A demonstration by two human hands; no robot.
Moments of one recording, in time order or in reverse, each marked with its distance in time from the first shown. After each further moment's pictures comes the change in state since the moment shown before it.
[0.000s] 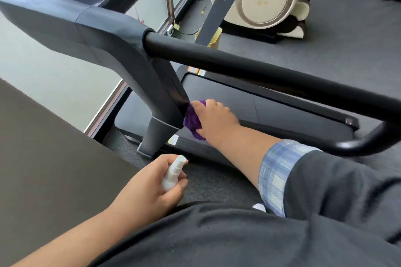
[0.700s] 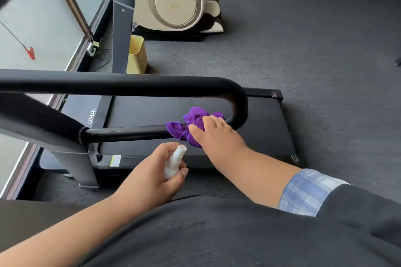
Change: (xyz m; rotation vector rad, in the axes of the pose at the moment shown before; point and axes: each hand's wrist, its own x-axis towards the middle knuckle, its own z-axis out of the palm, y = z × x) left_hand 0.072 0.125 0.150 0.007 -0.252 0.290; right_hand -0.187 0.185 -0.027 -0.194 -0.028 0.120
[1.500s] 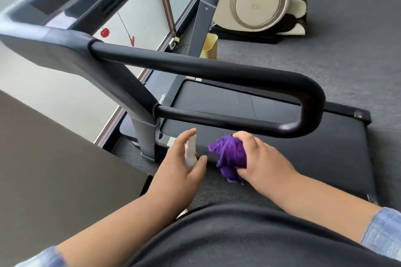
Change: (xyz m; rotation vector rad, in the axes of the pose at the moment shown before) left_hand -0.054 -0.004 0.012 0.005 0.449 -0.387; right_hand -0.029 -0.026 0.015 0.595 0.022 -0.090
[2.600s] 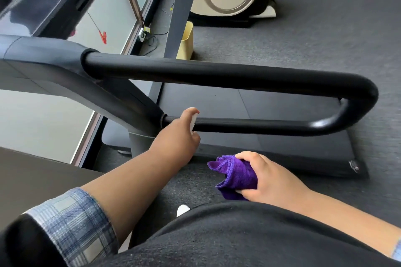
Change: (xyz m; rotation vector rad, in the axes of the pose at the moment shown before) left_hand 0.155 -0.061 -0.058 0.474 -0.241 0.052; right_hand 0.024 -0.051 0.050 0.175 -0.130 0.158
